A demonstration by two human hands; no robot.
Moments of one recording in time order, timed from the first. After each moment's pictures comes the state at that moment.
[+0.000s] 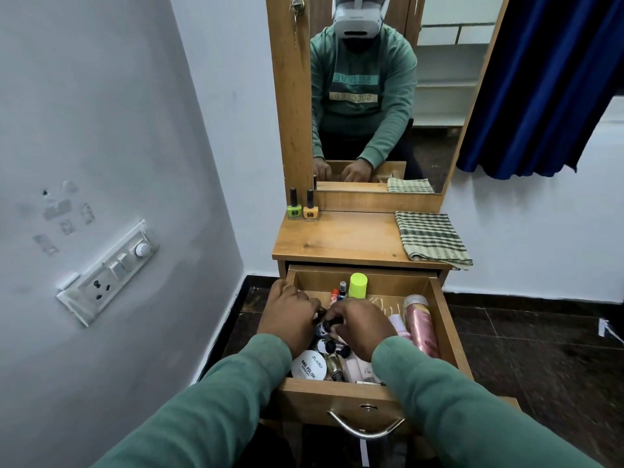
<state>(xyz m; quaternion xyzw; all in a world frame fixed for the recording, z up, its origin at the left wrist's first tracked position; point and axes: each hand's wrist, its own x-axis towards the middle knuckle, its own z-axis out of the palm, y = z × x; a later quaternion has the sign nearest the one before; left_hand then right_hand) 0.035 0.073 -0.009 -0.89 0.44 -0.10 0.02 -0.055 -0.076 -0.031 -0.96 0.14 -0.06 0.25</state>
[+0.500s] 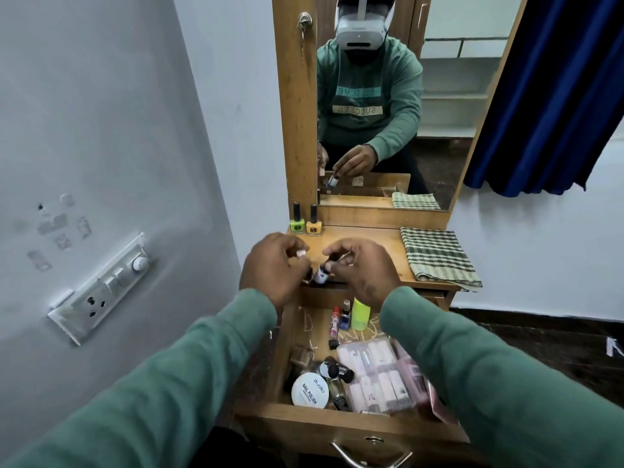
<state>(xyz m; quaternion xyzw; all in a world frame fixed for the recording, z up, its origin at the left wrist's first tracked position) 0.082 0.065 0.084 -0.86 0.32 -0.13 -0.38 -0.009 -0.095 0.081 -0.86 0.15 -0.20 0.45</state>
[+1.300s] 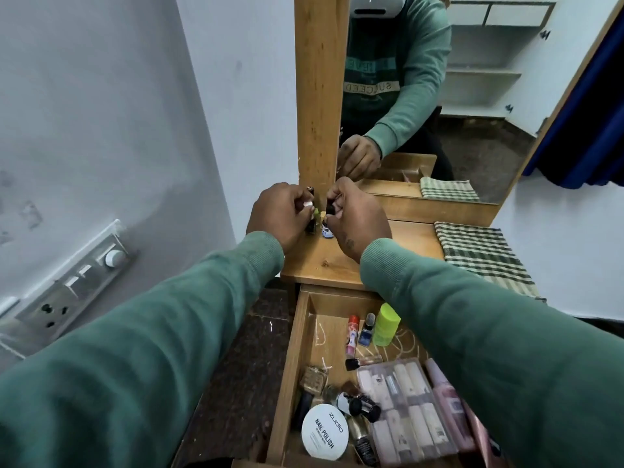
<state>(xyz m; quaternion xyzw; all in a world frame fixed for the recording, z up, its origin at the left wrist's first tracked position) 0.207 0.012 0.079 -0.86 0.31 -0.13 -0.37 0.118 -0.112 0.079 -0.90 0.19 -0.27 0.27</state>
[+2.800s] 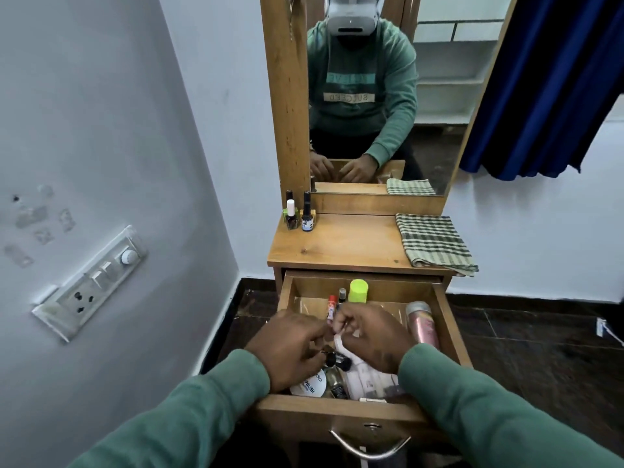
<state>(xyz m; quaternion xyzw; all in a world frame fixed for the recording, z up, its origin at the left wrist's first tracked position) 0.035 0.094 0.001 -0.79 0.59 0.02 -0.16 -0.075 -0.092 -0.008 -0.92 0.08 -0.06 0.37</state>
